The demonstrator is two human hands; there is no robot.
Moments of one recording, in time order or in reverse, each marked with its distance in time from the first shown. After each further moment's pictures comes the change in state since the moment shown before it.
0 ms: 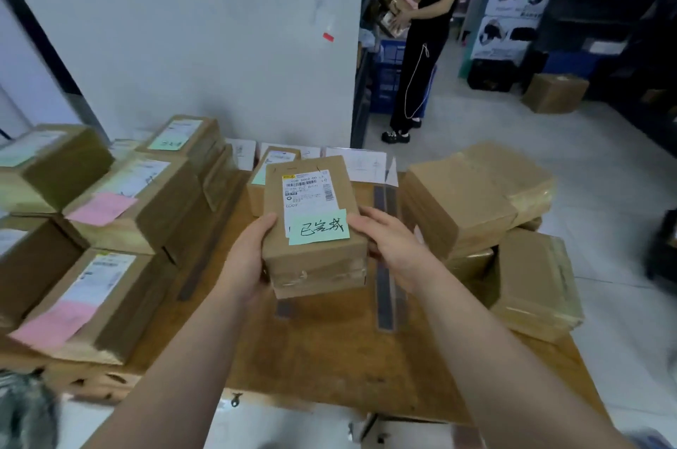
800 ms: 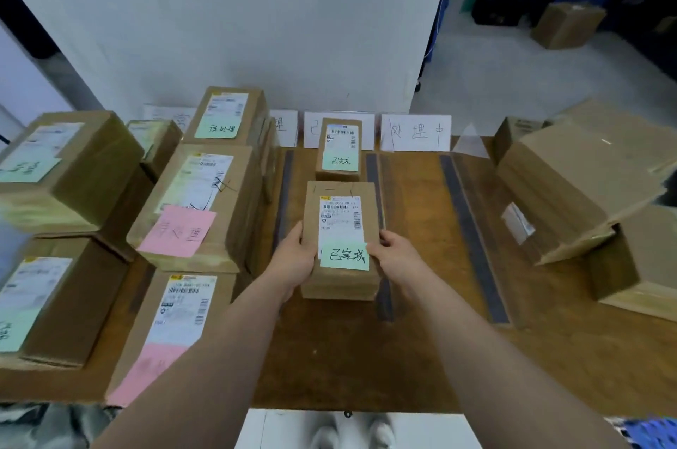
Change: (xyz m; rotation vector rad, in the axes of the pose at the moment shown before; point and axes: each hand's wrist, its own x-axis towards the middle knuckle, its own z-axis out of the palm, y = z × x) left_hand 0.137 0.029 -0.135 0.709 -0.093 -0.085; right_hand 0.140 0.066 0.172 -0.109 0.287 0.346
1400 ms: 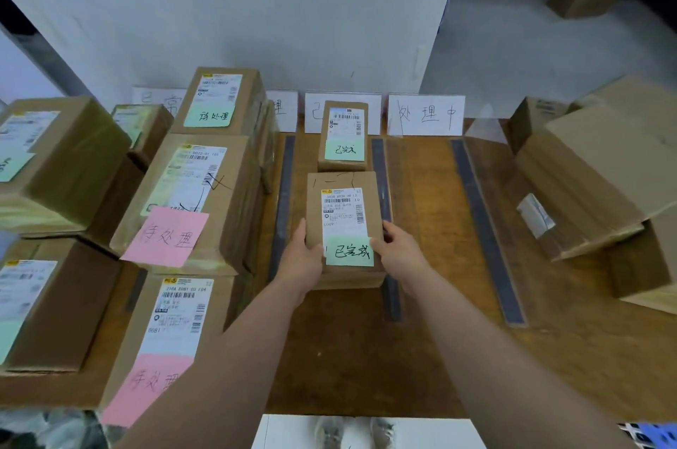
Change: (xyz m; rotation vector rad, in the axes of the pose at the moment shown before) left_hand 0.028 -0.022 0.014 0.068 0.076 -0.076; right_hand 0.039 0.014 0.010 -0.093 0.058 -0.012
